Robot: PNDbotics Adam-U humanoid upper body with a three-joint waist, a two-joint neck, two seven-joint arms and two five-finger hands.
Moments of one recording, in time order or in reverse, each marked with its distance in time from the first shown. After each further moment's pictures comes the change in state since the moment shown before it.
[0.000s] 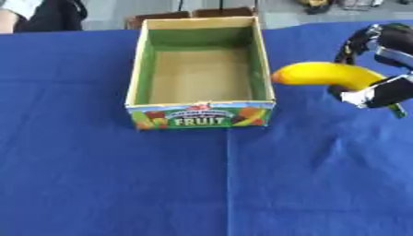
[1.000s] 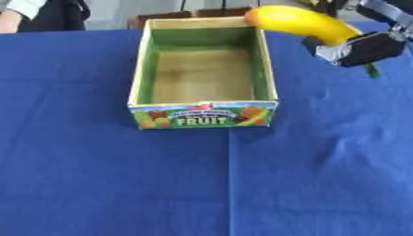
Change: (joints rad) left arm 0.007 0.000 -0.001 0.000 0.004 0.005 -0.004; right arm -0.201 0.117 0.038 0.026 0.035 0.026 -0.048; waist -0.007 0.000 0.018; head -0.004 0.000
